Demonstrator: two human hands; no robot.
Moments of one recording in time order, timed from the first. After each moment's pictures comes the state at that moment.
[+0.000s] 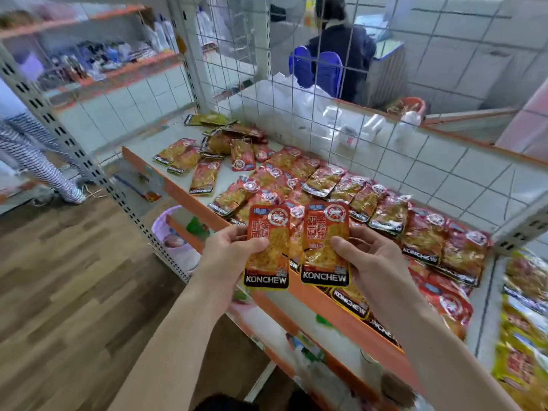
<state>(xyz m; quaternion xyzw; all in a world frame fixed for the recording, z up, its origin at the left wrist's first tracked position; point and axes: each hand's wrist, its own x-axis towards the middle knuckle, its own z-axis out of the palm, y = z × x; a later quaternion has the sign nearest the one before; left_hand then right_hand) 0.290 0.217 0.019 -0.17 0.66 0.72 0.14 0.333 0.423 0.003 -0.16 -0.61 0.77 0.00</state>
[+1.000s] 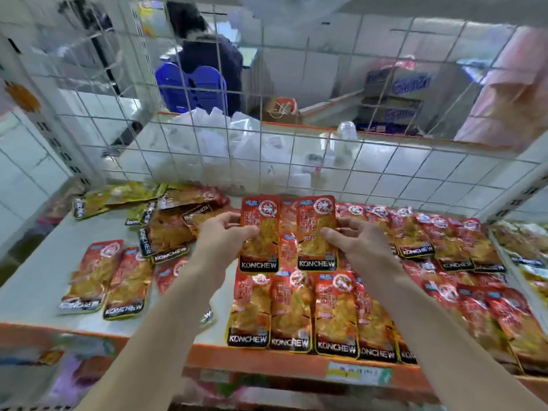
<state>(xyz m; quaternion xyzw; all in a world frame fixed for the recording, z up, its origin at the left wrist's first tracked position) -0.015 0.188 -0.002 0.06 0.72 0.62 0.31 0.140 0.344 -0.002 -0.36 -0.67 0.62 0.19</state>
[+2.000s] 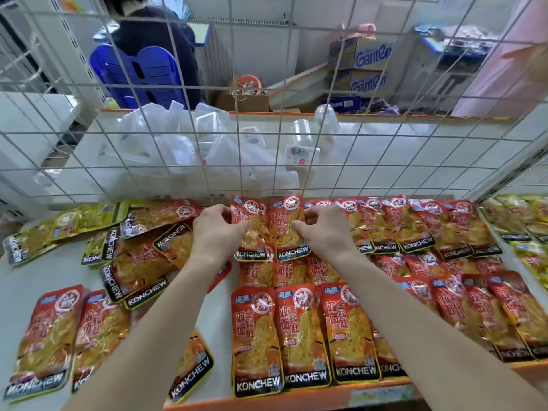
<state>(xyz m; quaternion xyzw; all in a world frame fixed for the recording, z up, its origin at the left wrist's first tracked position) -0.086 0.244 -0.040 0.21 0.87 0.41 0.19 0.057 0.369 -0.037 -0.43 -0.82 0.35 0.16</state>
